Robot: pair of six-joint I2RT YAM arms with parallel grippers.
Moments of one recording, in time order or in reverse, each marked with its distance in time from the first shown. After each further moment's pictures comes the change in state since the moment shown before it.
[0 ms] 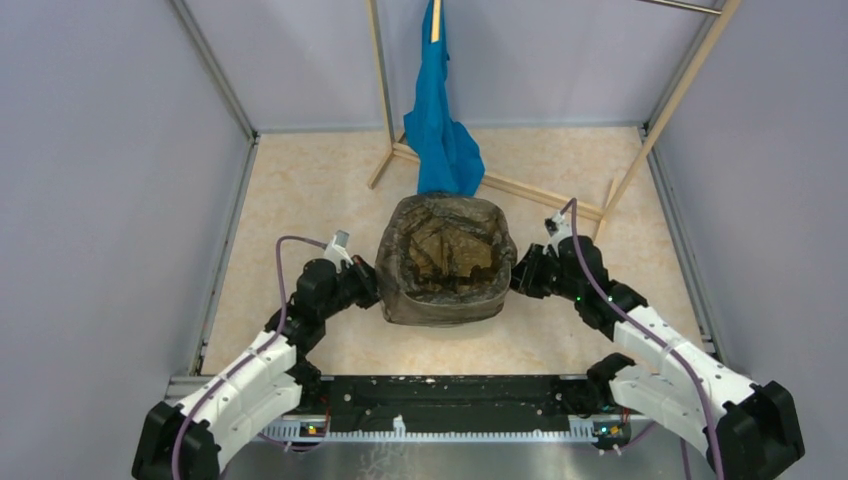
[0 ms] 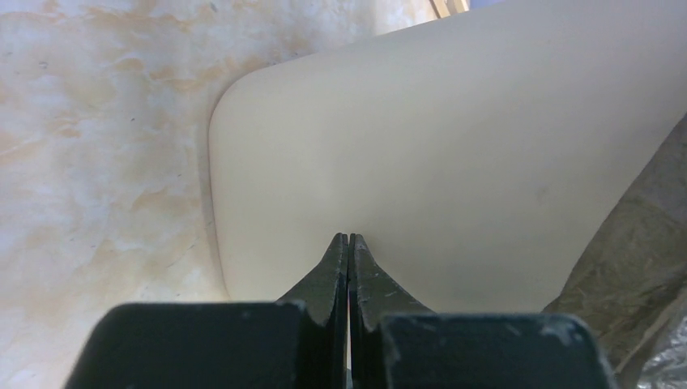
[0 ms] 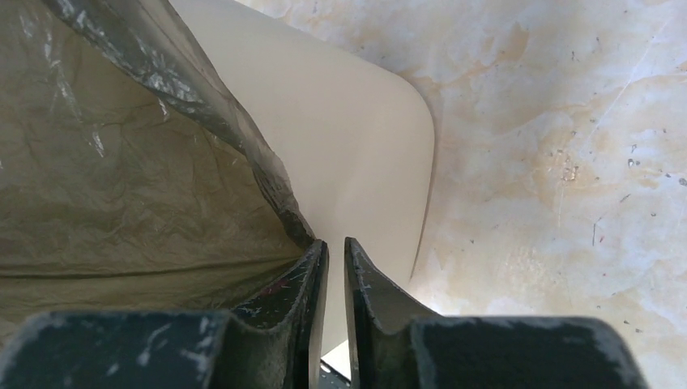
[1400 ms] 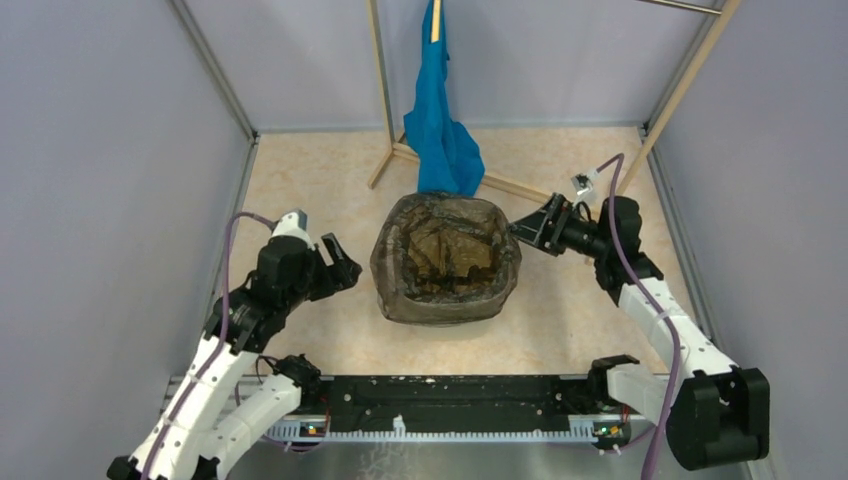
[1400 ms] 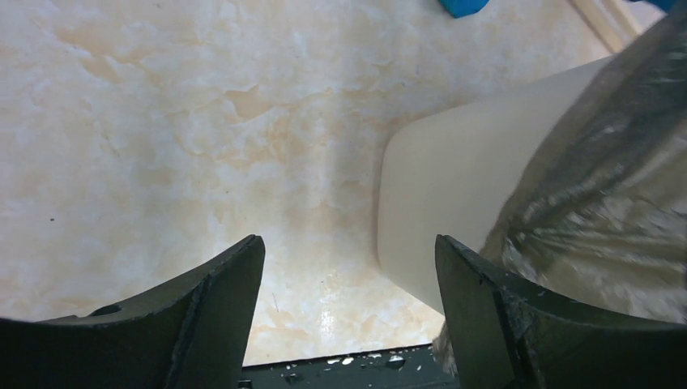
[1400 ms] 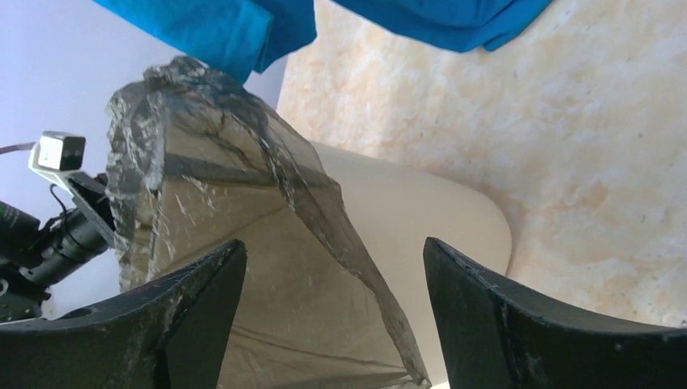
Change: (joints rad) left arm 0.022 -0.085 0.592 -0.983 -0.443 0.365; right arm -0.367 0.161 0.157 0.230 -0.483 0.044
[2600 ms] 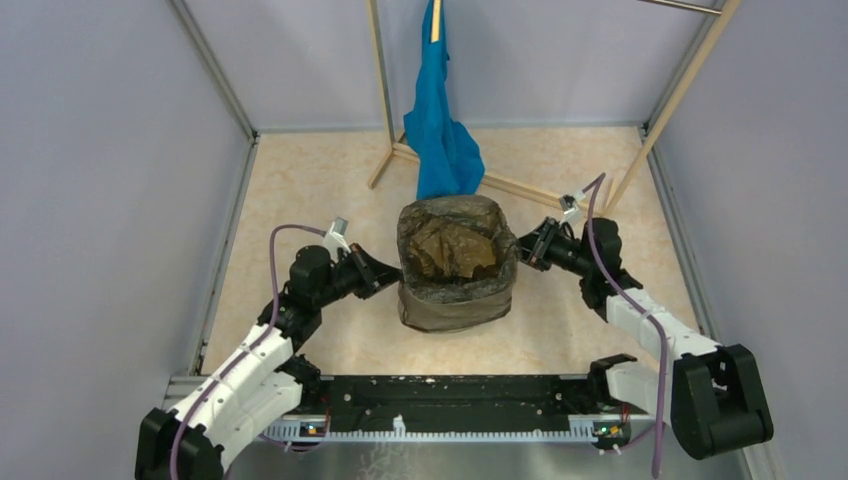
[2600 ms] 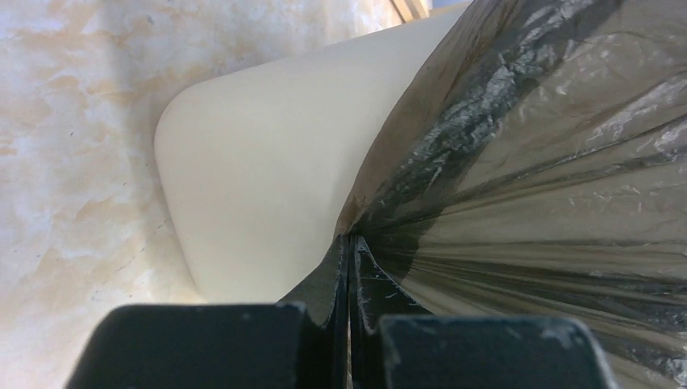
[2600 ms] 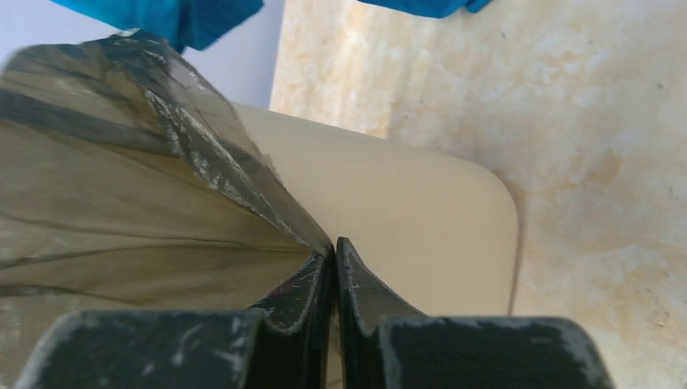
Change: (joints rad) left arm 0.018 0.078 -0.451 0.854 0.528 -0.356; right arm 0.093 0.056 -0.208 0.317 0.067 0.143
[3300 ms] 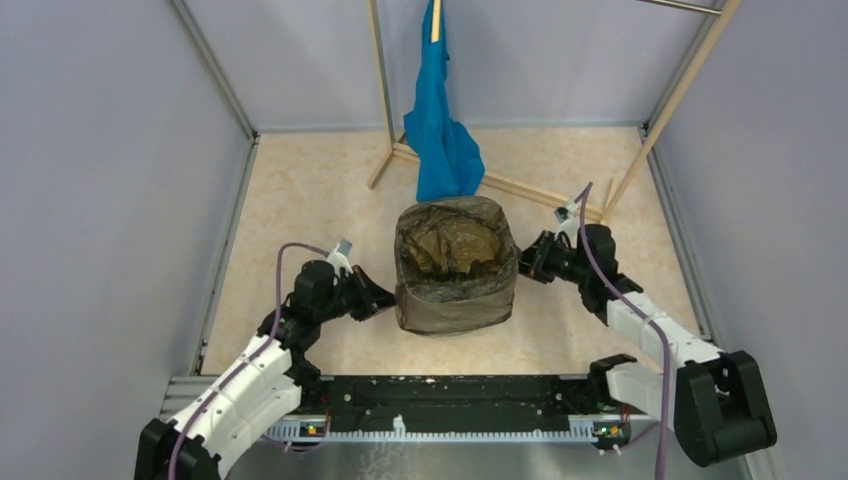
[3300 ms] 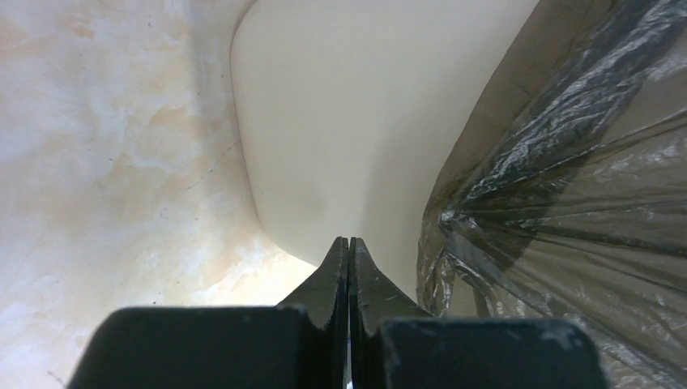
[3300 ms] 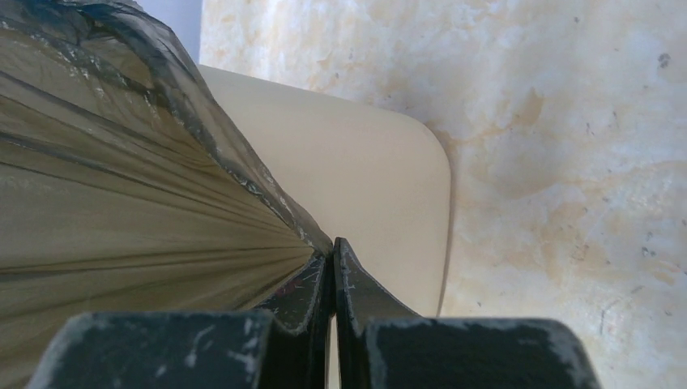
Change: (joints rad) left arm -0.011 -0.087 -0.123 -0.129 0.017 0.023; right arm 0.024 -0.021 -0.019 -0.183 0.071 -0.153
